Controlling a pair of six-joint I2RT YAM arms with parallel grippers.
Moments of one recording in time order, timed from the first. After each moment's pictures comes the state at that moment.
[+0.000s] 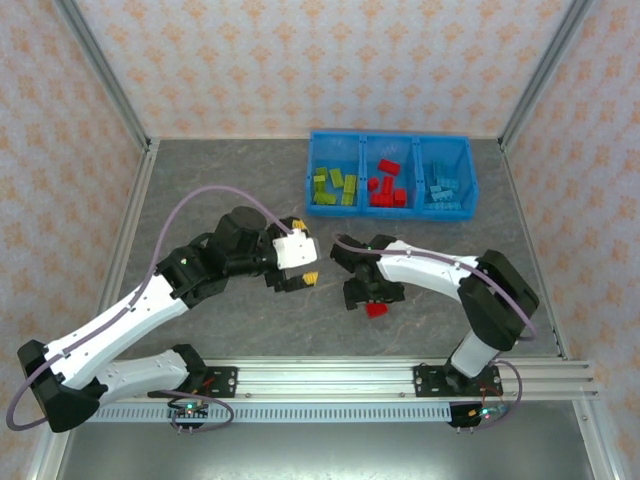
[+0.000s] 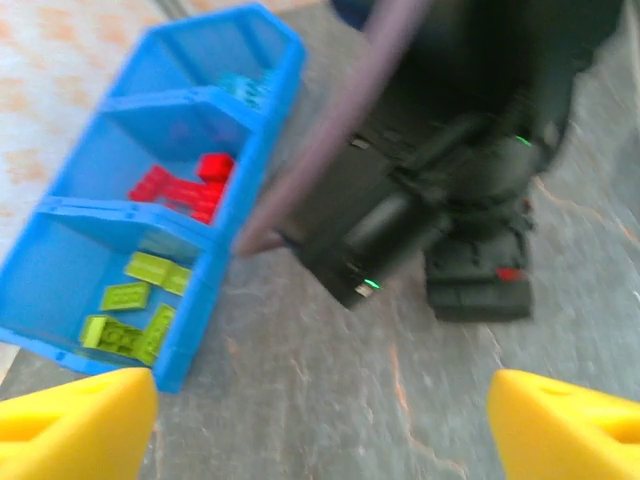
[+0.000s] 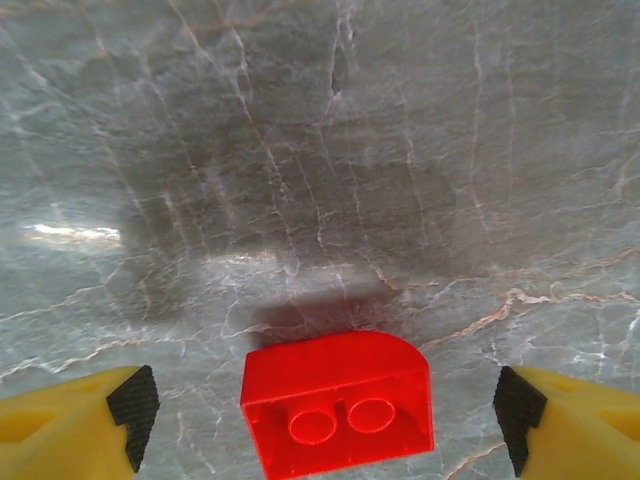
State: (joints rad) left arm -0.76 1.04 1.05 -0.62 0.22 0.60; right arm 0.84 1.64 1.02 -0.98 0.08 0.68
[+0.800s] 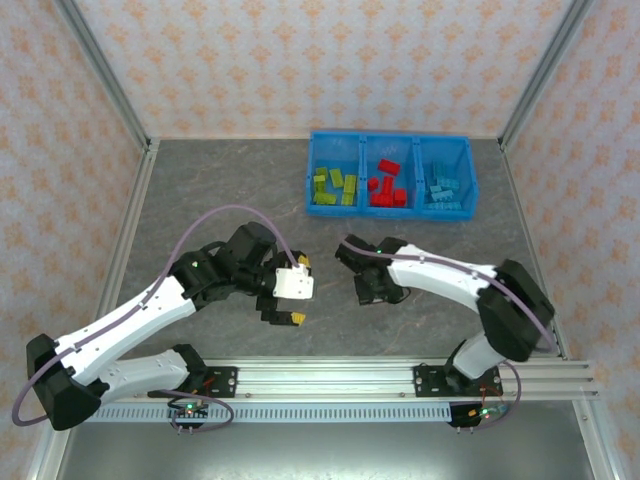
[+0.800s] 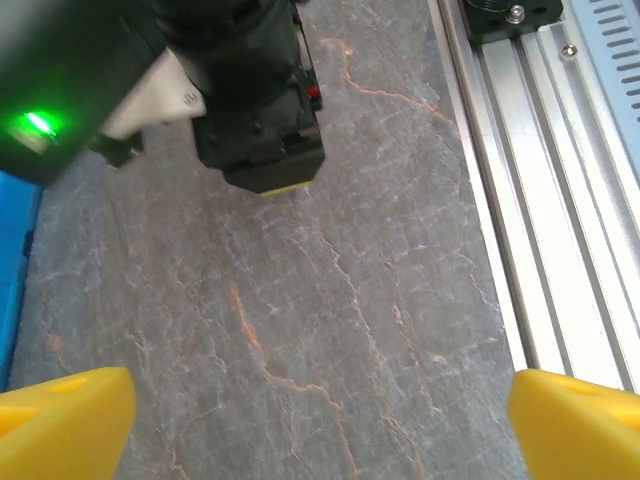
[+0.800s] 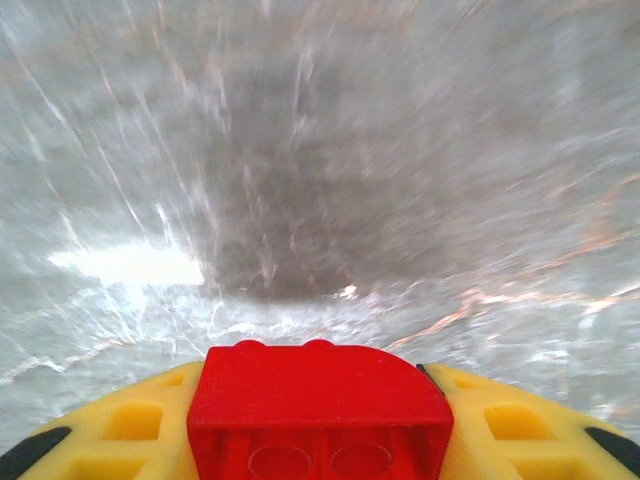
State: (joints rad) left arm -0.76 1.06 0.96 -0.77 0.40 0.76; right arm 0.83 1.51 0.99 -0.96 0.17 0.71
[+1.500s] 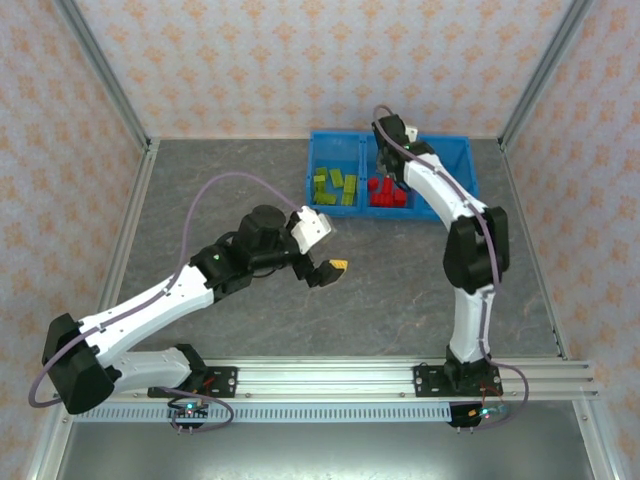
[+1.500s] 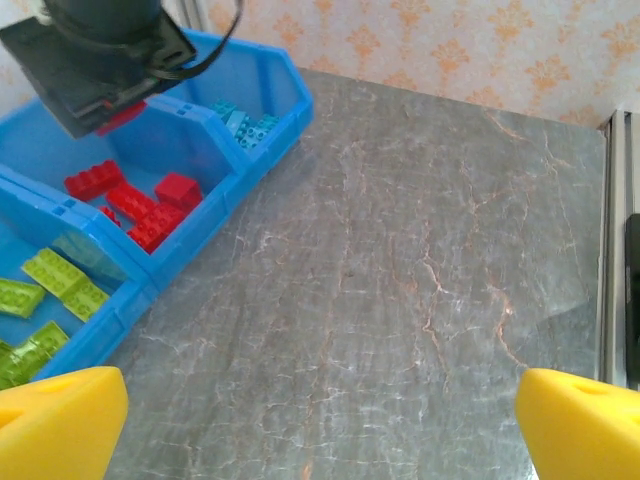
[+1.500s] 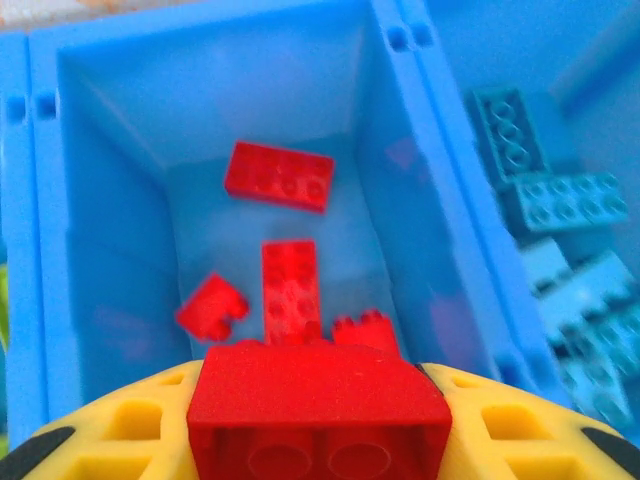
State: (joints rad) left arm -0.77 1.18 0.96 -0.22 0.24 0.13; right arm 0.34 2.06 1.86 -0.75 0.39 0.48
